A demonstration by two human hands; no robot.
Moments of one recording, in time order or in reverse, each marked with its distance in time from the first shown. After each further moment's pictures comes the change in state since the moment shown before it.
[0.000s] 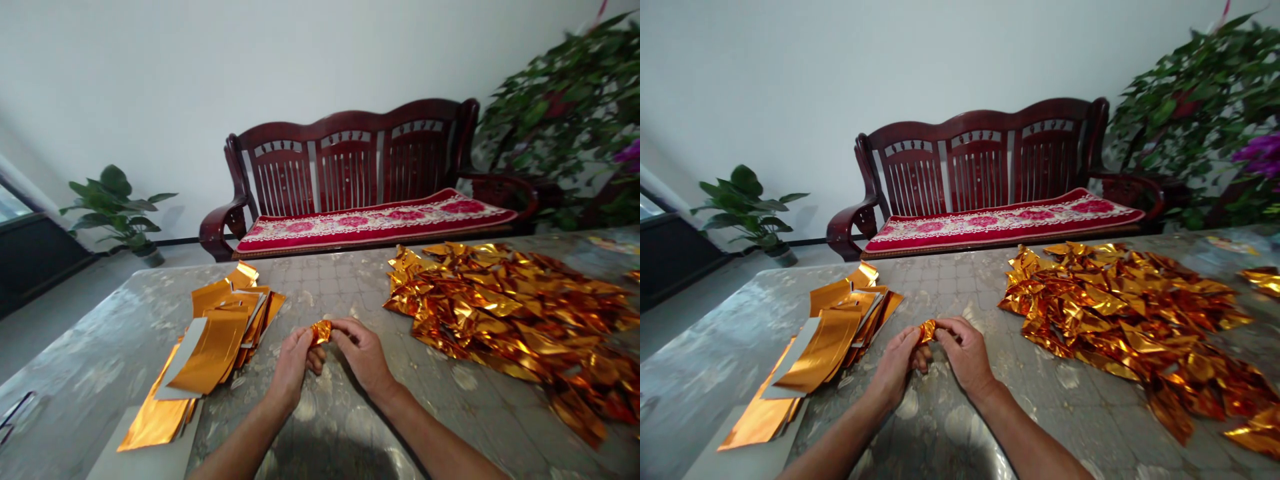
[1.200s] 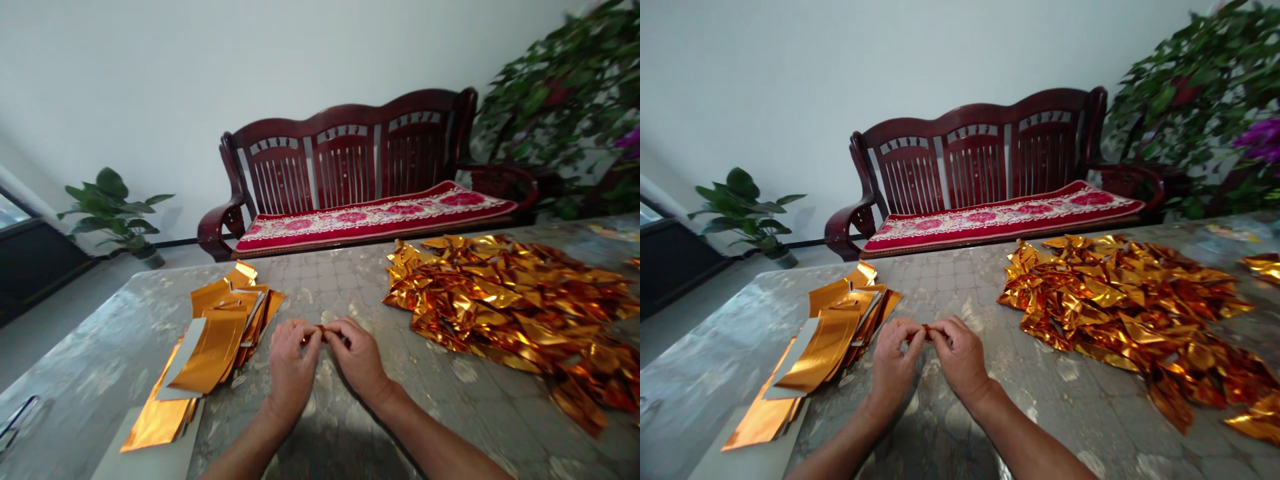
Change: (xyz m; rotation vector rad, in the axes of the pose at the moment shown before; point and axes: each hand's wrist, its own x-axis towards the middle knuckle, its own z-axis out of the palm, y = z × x) left_hand -0.010 0.004 -0.005 0.942 0.251 0.810; right_hand -0.007 -0.003 0.008 -0.155 0.019 -0.088
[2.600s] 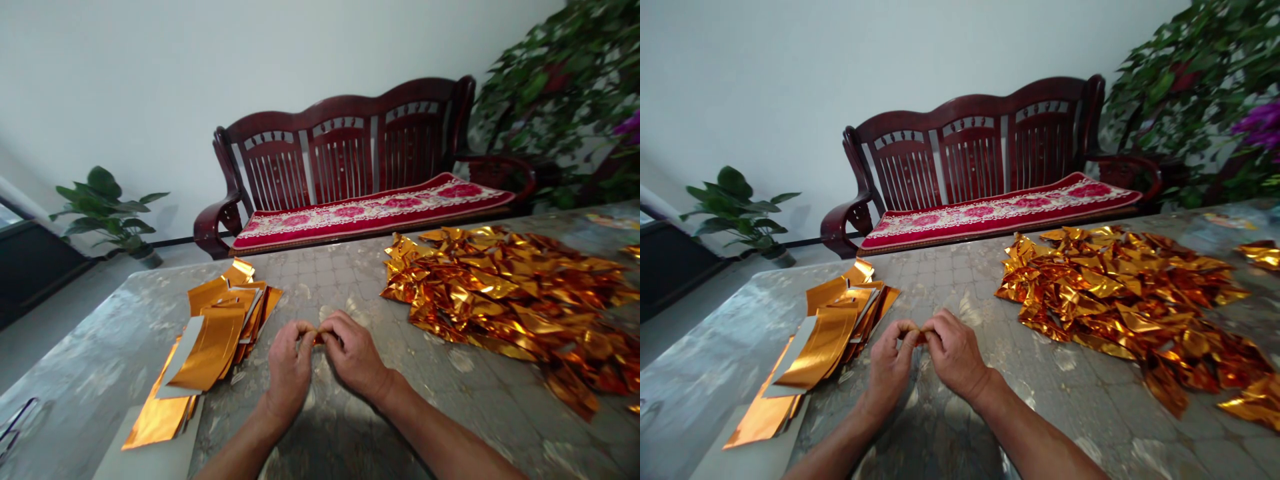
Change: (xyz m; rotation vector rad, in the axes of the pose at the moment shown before) left_hand -0.005 -0.003 -0.004 -0.136 -0.067 -0.090; right_hand 0.001 -0.008 -0.007 -0.114 -0.144 -0.211
